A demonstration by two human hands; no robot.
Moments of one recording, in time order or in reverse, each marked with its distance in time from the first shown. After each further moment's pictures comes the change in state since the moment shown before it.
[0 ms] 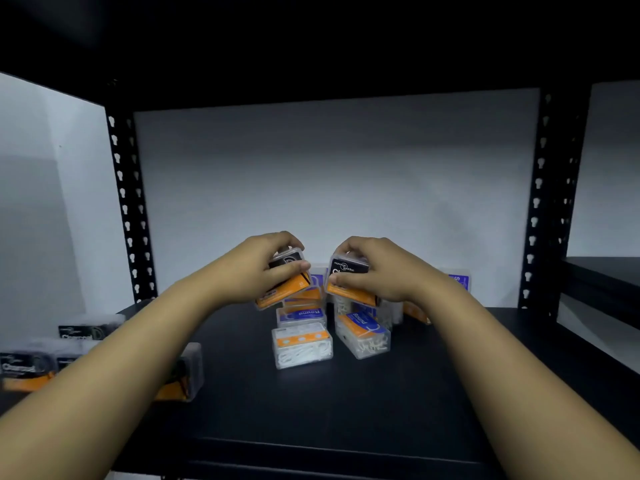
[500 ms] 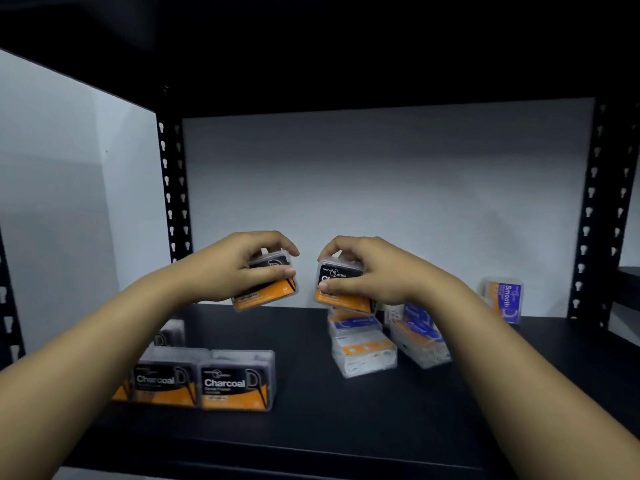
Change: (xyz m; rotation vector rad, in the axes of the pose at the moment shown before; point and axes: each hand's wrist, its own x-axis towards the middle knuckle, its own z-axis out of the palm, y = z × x) left_hand -0.047 -0.084 -0.081 -0.038 -0.072 0.071; right_hand 0.036 -0.097 0.036 0.071 -0.095 -0.100
